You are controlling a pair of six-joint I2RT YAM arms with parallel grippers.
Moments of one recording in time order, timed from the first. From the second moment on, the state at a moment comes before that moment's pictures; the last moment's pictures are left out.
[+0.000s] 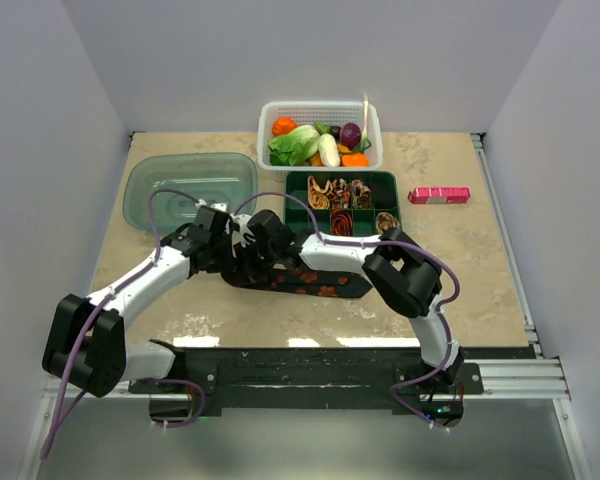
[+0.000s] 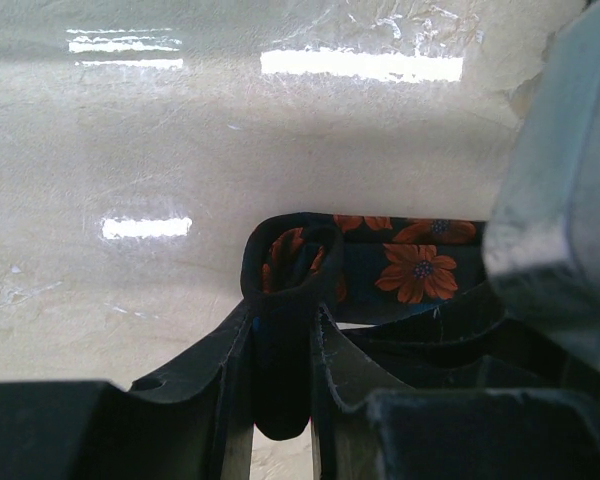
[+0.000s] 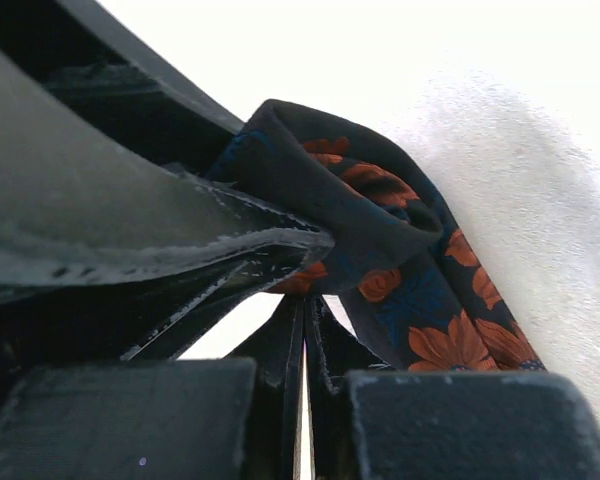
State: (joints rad) left arm -0.39 1.29 0.77 -0.51 -0.09 -0.44; right arm 0.97 2.10 1.44 -0.08 -0.35 0.40
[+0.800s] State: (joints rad) left arm -0.57 1.41 0.90 -0.71 -0.40 -0.47; right arm 0.80 1.93 1.29 -0.10 -0.28 0.36
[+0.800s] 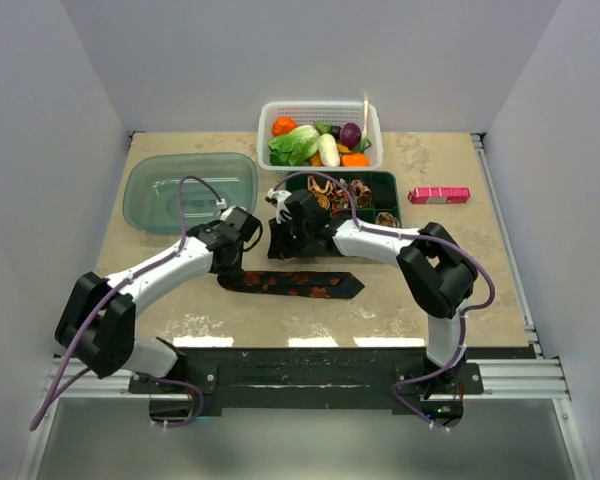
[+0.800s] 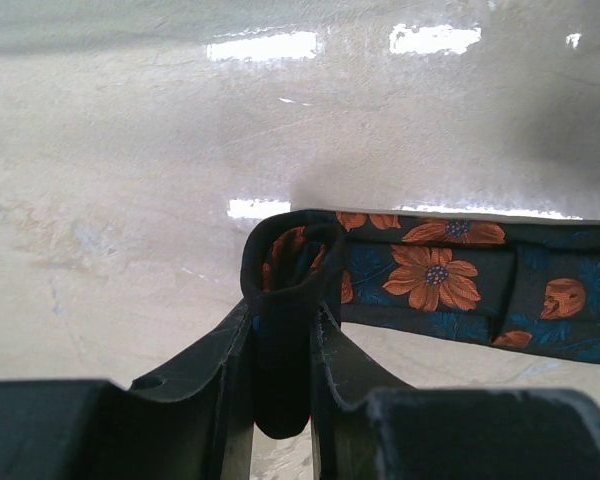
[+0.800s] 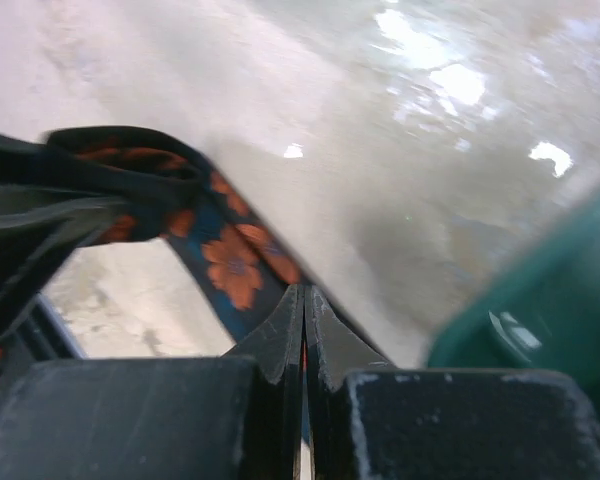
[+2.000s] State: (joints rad) left arm -0.75 1.63 0.99 -0.69 -0.45 -0.60; right arm 0.77 1.91 1.23 -0.10 -0.26 0.35
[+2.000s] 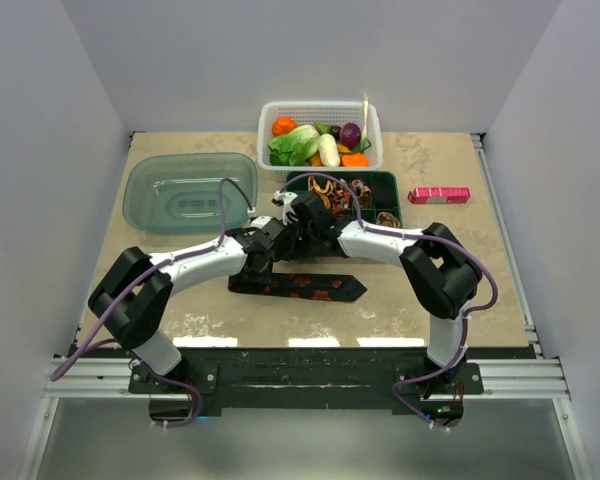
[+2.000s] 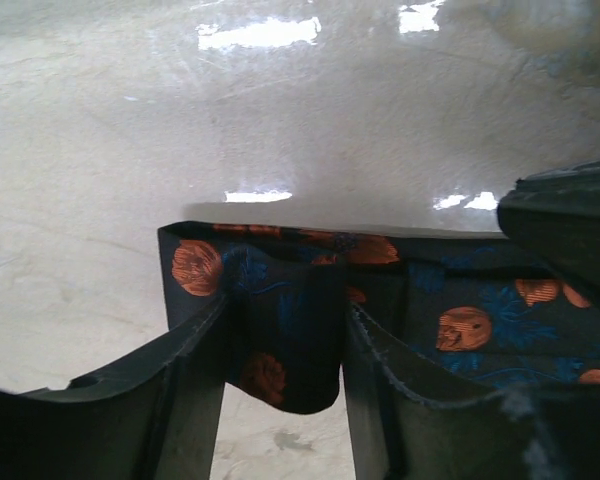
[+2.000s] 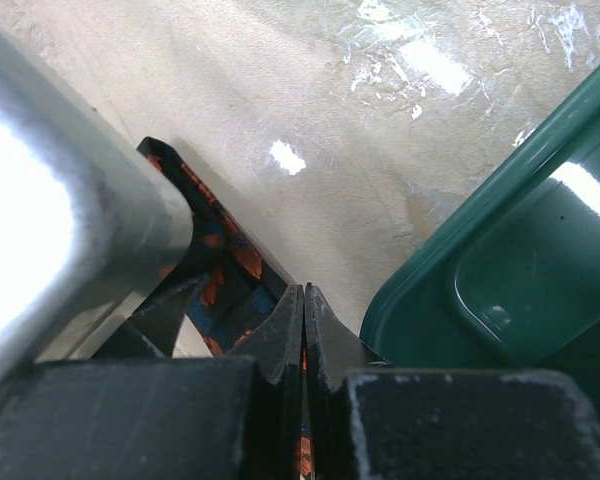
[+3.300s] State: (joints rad) left arm -0.16 1.14 0.56 -0.25 0.26 -0.56; right arm 0.90 1.89 1.30 -0.11 -0.29 0.33
